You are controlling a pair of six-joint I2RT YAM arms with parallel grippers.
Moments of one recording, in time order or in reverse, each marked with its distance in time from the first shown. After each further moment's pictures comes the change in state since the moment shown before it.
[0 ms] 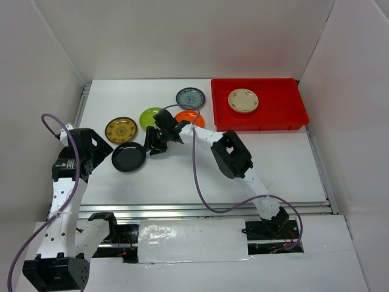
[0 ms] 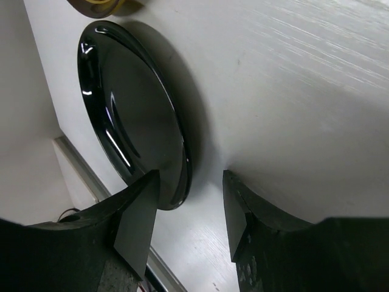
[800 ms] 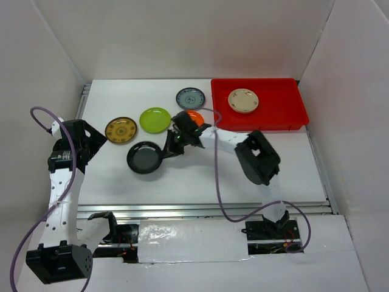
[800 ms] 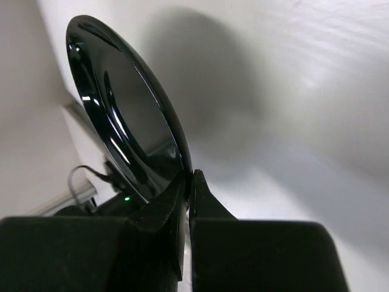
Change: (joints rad) left arm 0.069 0.069 0.076 0.034 0.014 -0.008; right arm -0.016 -0.287 -0.421 0.095 -0.031 0.055
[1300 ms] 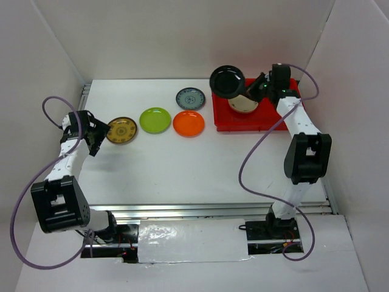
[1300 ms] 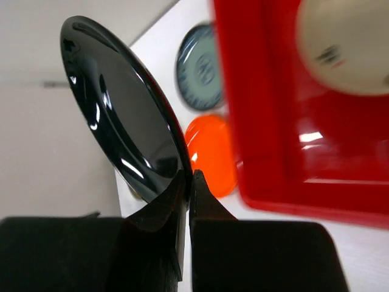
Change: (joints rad) left arm 0.097 0.416 -0.039 0.372 0.163 -0.188; right arm -0.755 -0.379 0.003 -0.069 0.017 -0.090
